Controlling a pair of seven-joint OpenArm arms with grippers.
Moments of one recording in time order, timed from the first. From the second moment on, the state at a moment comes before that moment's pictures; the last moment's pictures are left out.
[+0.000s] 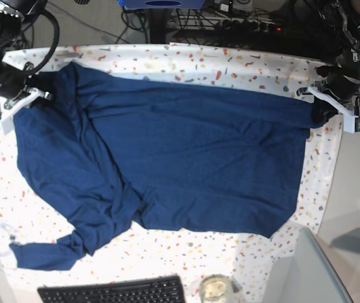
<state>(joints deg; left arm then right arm) 19.4 -6.9 -39.0 99.8 -22.0 -34.3 43.5 -10.4 0.0 39.7 93.2 35.0 25.1 -79.7</state>
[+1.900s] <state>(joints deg) 21.7 -6.7 -39.2 94.6 -21.8 -34.3 48.0 -9.0 11.5 38.3 67.3 35.3 21.3 -53.9</state>
